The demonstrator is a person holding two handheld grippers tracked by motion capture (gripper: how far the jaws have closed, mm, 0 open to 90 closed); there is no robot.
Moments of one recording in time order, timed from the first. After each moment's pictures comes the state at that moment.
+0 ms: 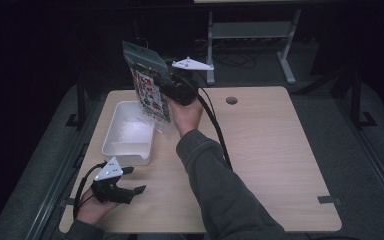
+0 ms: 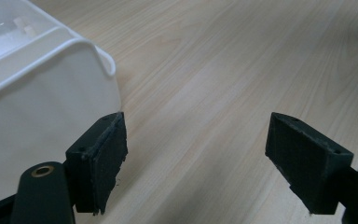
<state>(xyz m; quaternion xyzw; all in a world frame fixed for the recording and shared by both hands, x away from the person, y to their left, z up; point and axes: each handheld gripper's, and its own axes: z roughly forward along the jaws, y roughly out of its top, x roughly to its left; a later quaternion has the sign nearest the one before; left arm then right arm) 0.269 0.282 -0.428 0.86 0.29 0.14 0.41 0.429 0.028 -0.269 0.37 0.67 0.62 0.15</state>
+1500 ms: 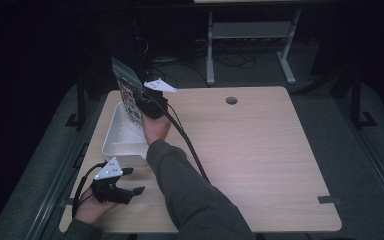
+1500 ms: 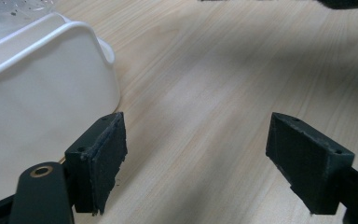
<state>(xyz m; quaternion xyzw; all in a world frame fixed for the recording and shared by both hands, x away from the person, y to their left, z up) 0.272 0.284 -0.431 0.86 0.28 0.13 0.40 0.456 0.116 -0.351 0.41 0.65 0.62 0.17</state>
